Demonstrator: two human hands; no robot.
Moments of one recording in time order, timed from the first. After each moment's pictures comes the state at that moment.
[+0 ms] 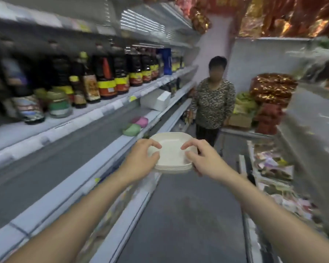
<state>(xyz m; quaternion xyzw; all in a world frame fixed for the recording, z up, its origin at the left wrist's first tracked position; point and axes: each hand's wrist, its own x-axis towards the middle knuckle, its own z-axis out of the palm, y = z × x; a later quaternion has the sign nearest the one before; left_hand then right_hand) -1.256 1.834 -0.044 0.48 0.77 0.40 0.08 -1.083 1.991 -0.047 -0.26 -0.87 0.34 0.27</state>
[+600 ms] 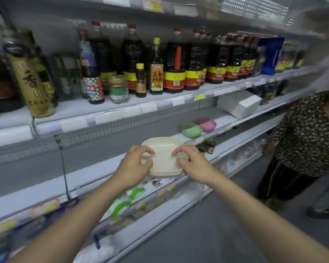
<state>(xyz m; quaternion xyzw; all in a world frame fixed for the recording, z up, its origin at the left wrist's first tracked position) -1.356 1.851 -0.109 0.20 0.89 0.41 0.00 -1.315 2.083 -0.111 0.03 -0.91 0.40 0.09</state>
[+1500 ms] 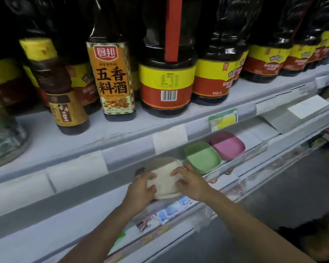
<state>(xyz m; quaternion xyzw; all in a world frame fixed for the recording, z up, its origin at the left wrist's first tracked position) -1.721 2.045 -0.295 0.08 0.91 0.39 0.08 -1.708 2.274 -0.276 0.03 -0.95 0.30 -0.11</state>
